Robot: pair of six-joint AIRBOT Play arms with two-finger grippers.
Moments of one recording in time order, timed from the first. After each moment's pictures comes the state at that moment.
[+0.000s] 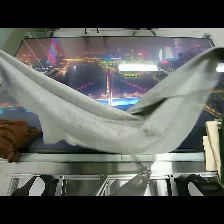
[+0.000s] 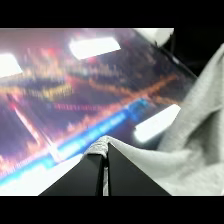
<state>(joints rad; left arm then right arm) 0.55 -0.89 1.38 0.35 -1.61 -0.93 -0.05 -0.86 1.28 -1.13 1.04 1.25</state>
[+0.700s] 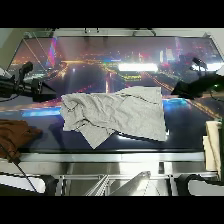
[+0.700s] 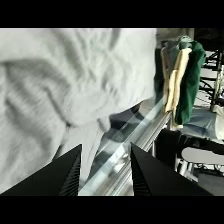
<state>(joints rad) 0.40 -1.71 1.40 0.64 -1.69 -1.07 -0.23 -1.48 1.26 -1.13 1.23 1.32</state>
